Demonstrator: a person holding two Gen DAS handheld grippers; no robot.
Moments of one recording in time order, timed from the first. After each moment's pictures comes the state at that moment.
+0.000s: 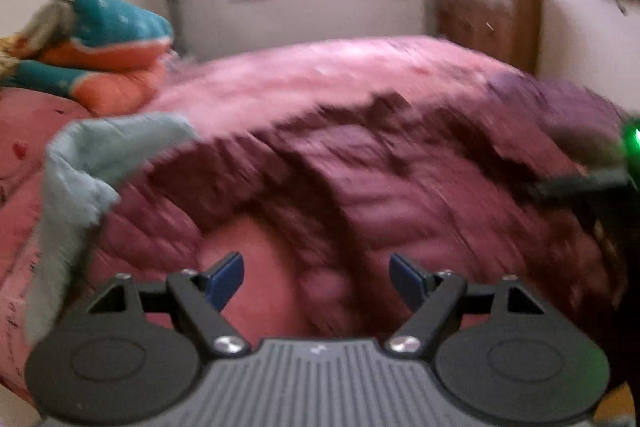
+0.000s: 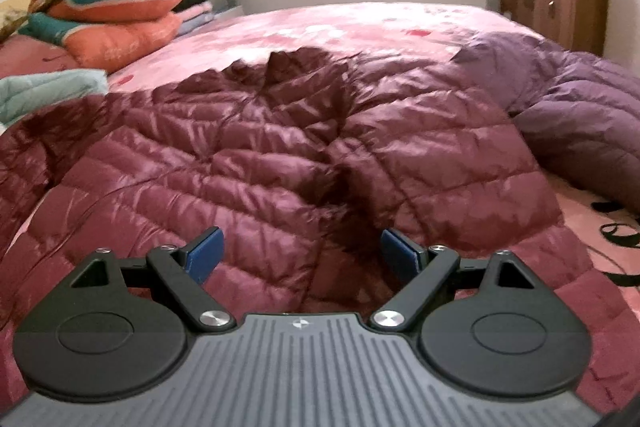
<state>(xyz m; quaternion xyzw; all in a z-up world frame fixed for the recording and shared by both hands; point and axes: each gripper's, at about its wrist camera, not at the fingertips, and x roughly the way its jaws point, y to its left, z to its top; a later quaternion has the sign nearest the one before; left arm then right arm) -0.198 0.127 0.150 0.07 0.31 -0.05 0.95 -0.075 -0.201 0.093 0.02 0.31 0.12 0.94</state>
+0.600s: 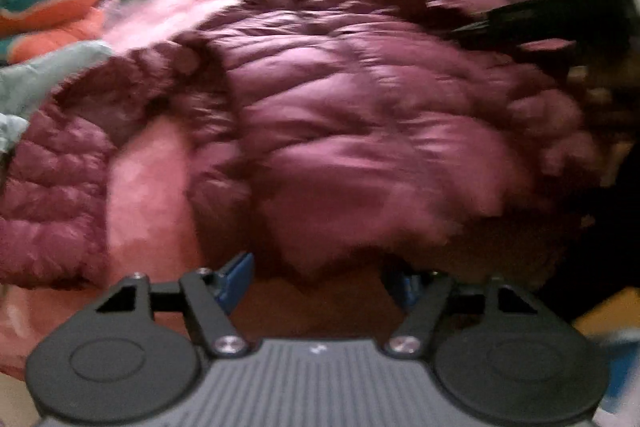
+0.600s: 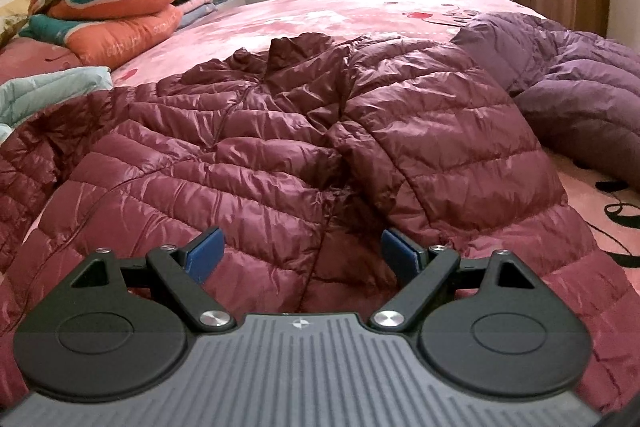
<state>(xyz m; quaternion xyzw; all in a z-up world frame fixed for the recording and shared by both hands) -0.200 0.065 0.063 0.14 0.41 -0.06 0.90 -0.082 -0.208 0.095 0.03 0.33 0.12 0.93</state>
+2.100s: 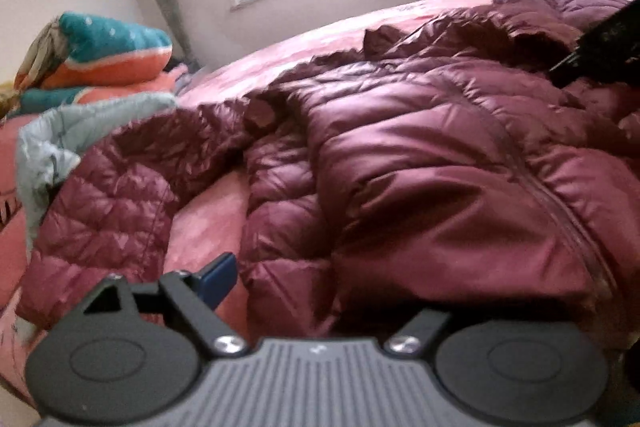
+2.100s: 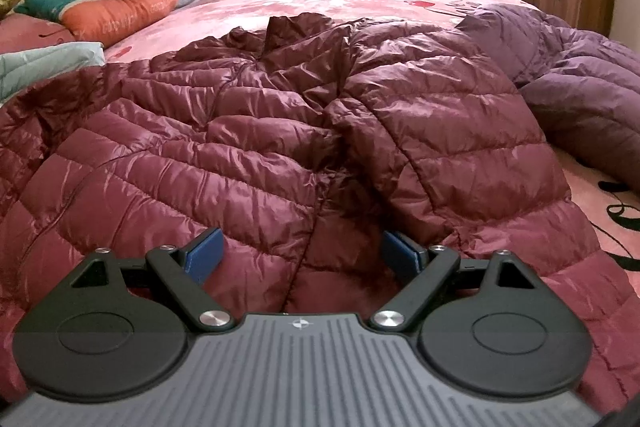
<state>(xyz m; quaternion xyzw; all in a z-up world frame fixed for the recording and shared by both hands) -0.187 0.087 0.034 0.17 0.28 0.01 0.95 -0.072 -0.199 0.080 0.01 0.35 0.12 0.93</state>
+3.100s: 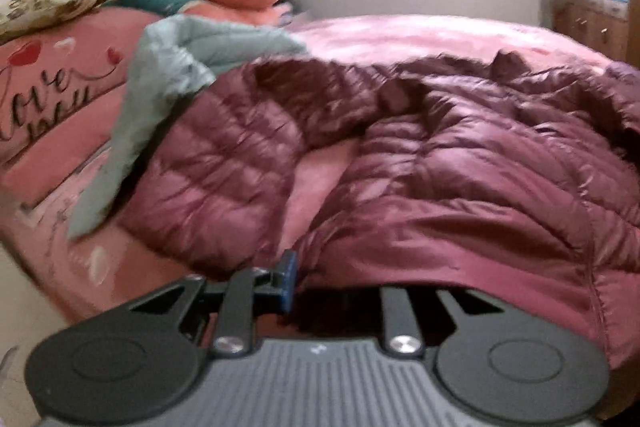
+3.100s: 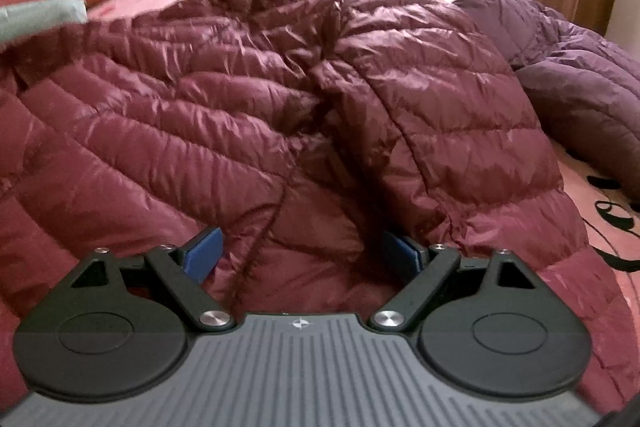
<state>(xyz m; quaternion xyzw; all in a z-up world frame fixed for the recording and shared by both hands) -0.197 0.161 0.074 0.02 0.33 0.14 0.93 -0.063 -0.193 0.062 -0.04 0.39 0.09 0.91</state>
